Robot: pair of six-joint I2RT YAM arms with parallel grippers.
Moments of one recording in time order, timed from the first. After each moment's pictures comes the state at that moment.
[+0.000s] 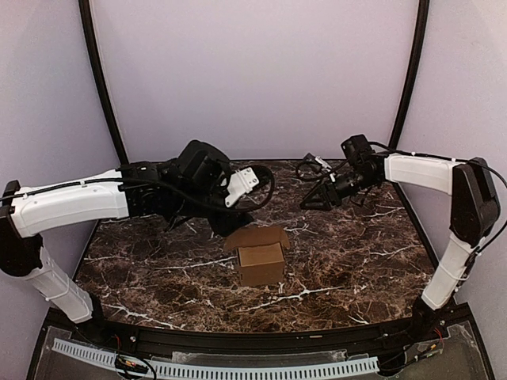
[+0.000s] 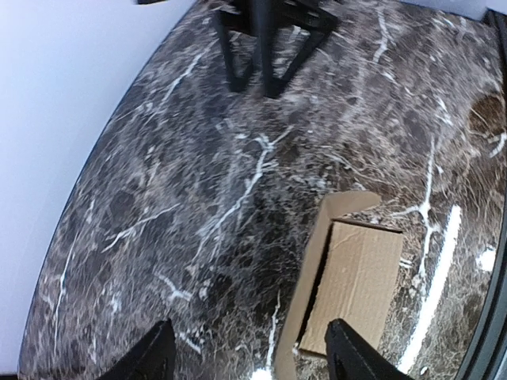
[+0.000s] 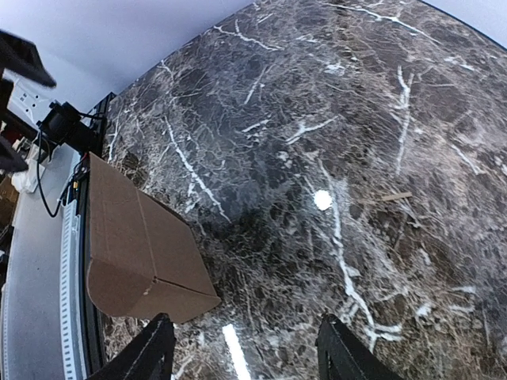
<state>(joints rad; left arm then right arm) -1.05 1.55 1.36 -0.55 -0.17 0.29 0.36 1.74 1.28 -0.53 -0.92 -0.36</state>
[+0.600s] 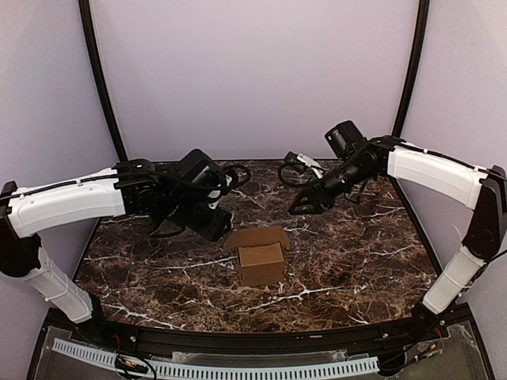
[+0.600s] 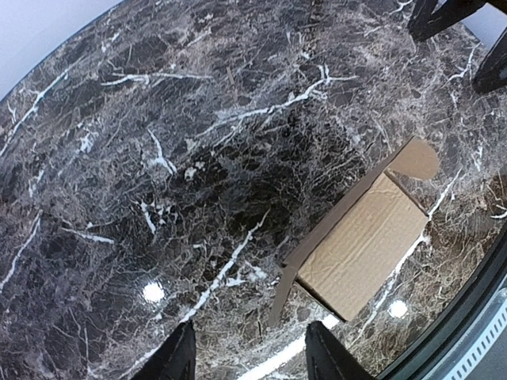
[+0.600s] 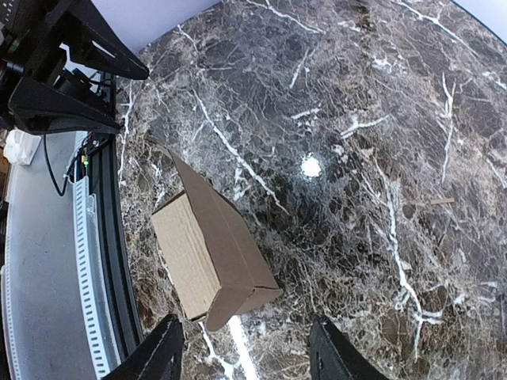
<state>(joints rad) -1.04 1.48 1.36 -0.83 -0.27 -0.35 0.60 1.60 1.39 -0.75 -0.69 -0.28</state>
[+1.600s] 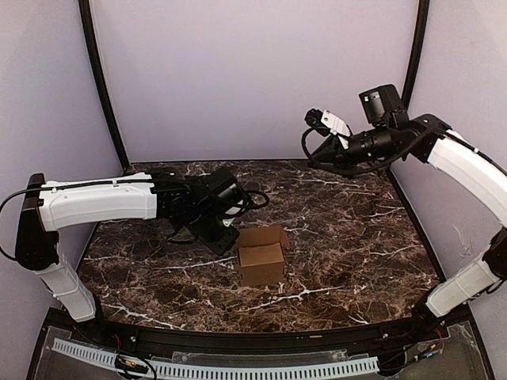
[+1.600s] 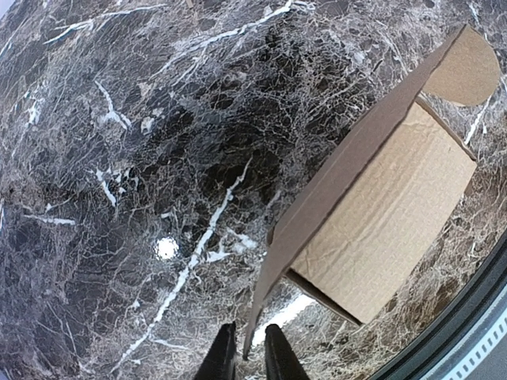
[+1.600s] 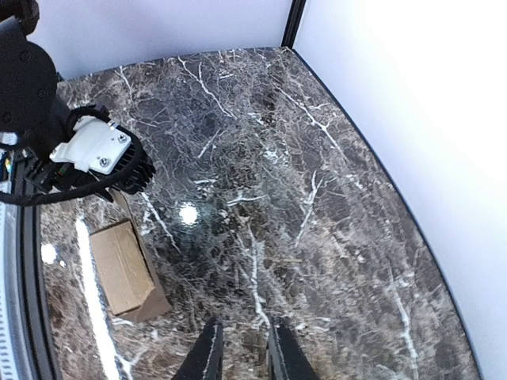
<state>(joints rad) -1.04 1.66 1.40 -0.91 -0.19 -0.29 0.60 1.41 1.51 -0.76 -0.44 -0.49</state>
